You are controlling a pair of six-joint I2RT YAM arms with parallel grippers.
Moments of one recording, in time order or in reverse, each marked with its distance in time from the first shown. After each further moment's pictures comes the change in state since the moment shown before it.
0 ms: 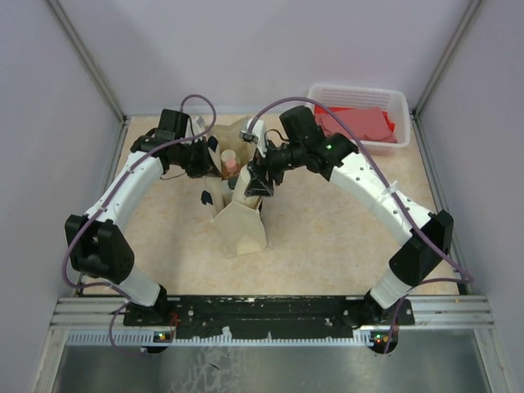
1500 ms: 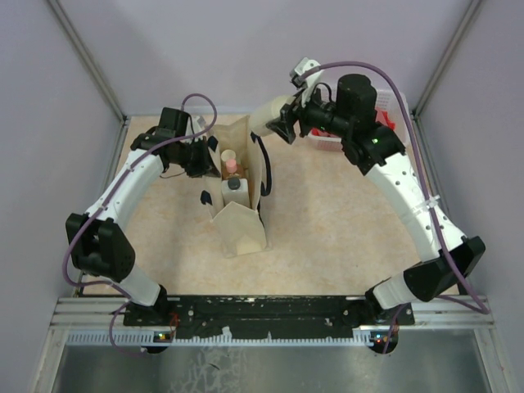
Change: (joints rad) left arm 0.000 0.014 0.030 -0.039 0.001 0.023; right arm -0.195 -0.144 0.041 0.351 0.236 0.111
